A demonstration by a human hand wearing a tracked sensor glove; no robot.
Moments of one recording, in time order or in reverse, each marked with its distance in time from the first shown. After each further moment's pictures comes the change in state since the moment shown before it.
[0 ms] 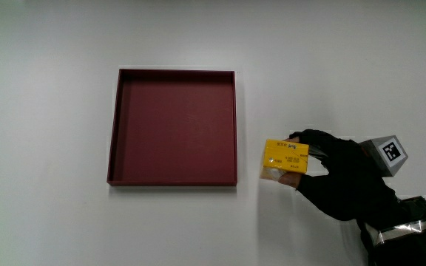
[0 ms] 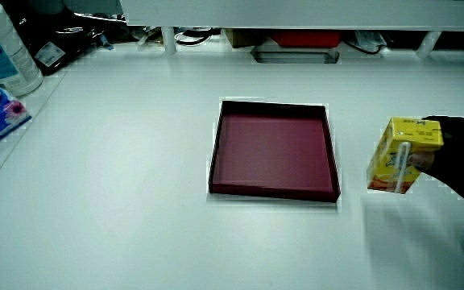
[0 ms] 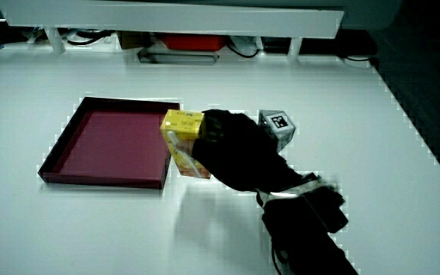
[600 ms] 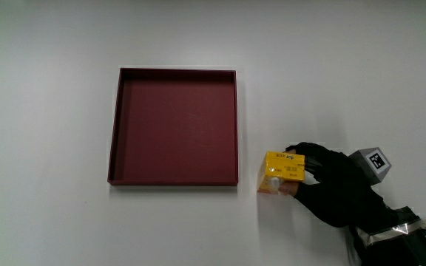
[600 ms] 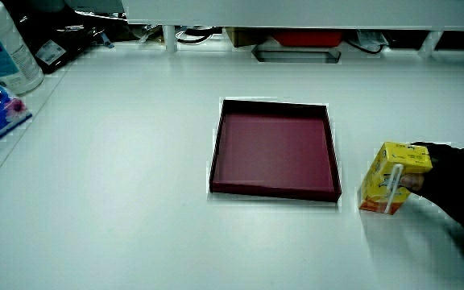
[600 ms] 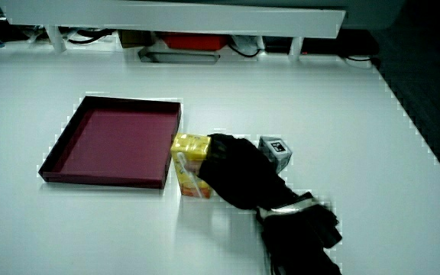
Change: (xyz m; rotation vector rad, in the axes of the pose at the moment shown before) arm 0.059 -0.014 -0.002 -0.018 0.169 -0.118
